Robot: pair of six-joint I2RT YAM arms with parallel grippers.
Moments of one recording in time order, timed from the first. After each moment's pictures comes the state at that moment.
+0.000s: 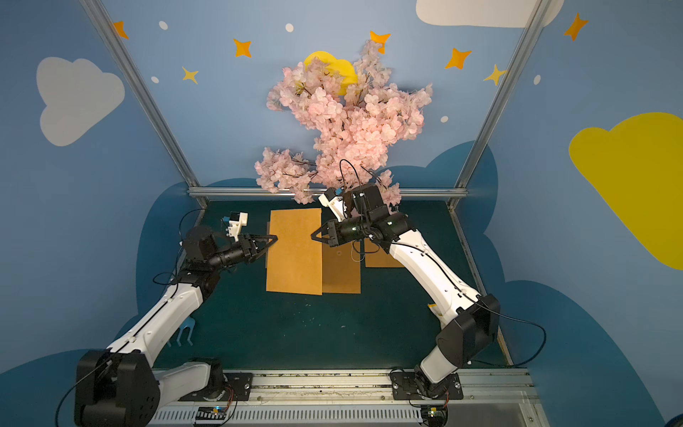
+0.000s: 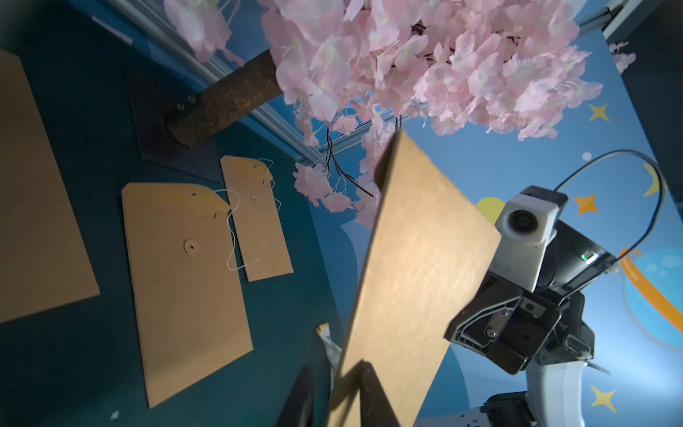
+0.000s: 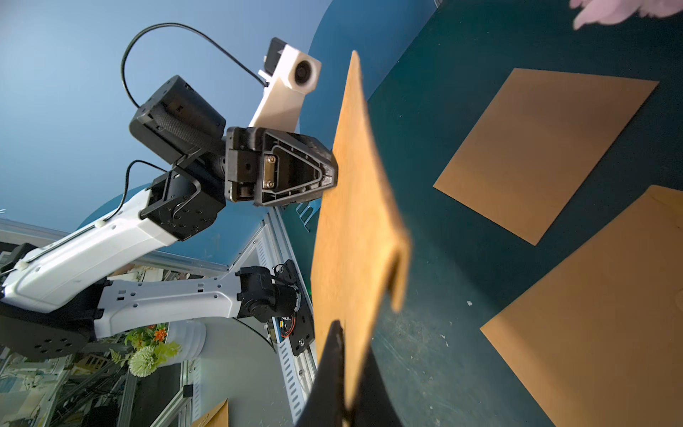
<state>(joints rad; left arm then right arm) -0.06 1.19 0.77 0.23 0.95 -0.98 0.61 1.60 1.63 -0.67 -0.76 0.30</state>
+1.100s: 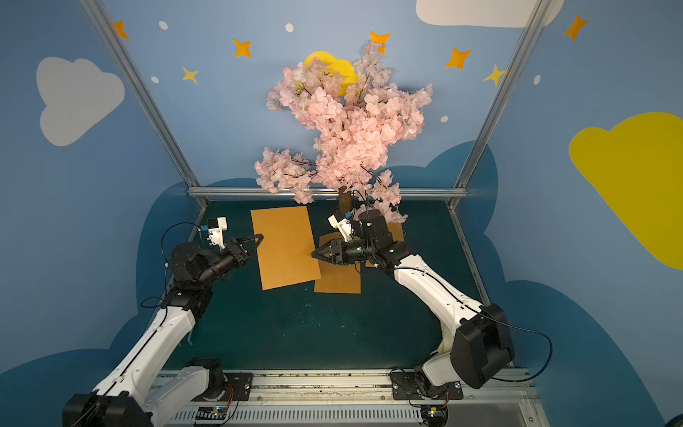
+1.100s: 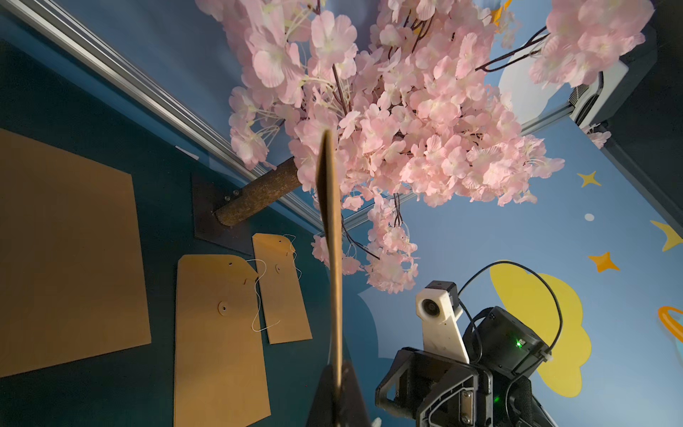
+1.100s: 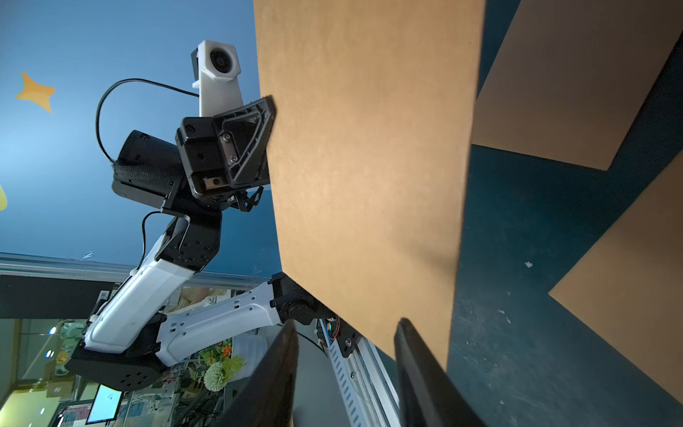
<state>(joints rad) -0.04 0.98 0.64 0.28 0.67 -1.02 0.61 1.44 1.16 -0.25 -0.83 0.65</state>
